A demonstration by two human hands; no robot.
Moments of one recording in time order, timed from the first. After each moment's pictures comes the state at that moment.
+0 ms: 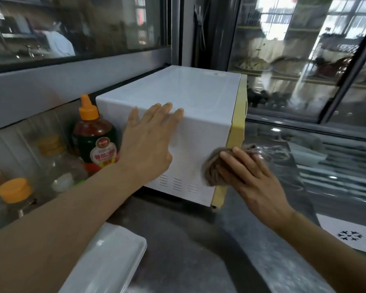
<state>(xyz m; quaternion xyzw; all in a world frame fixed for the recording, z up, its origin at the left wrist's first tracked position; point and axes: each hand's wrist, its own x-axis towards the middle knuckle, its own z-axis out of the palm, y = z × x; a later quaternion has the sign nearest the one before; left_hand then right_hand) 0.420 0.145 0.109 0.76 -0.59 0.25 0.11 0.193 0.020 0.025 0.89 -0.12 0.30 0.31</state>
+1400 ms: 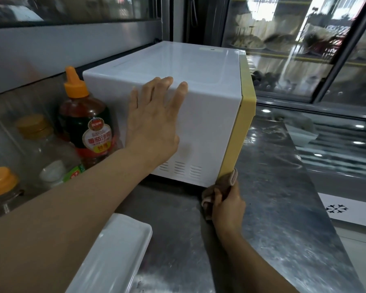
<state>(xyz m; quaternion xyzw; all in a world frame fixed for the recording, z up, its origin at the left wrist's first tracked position) 0.427 0.131 0.089 0.73 -0.60 0.27 0.17 0.264 0.087 -0.084 0.64 -0.58 0.43 -0.27</state>
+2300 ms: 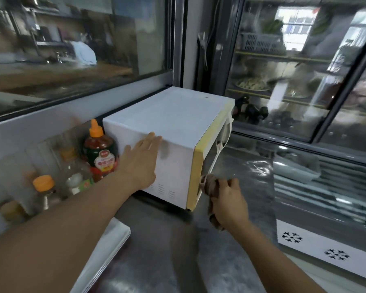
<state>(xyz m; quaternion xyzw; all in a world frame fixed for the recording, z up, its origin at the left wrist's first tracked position) 0.368 0.159 0.144 0.85 -0.52 0.06 0.04 0.170 0.059 0.078 0.85 -0.48 0.16 -0.15</state>
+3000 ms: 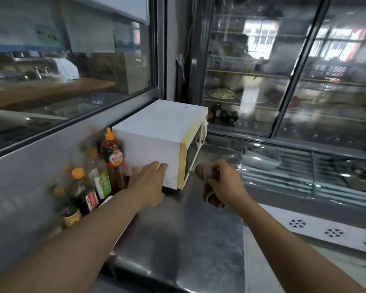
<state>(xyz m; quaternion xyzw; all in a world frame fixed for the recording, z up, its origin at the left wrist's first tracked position) 0.256 0.290 0.192 0.82 -0.58 -0.01 0.01 0.076 0.173 0.182 0.83 -0.45 0.25 -0.22</state>
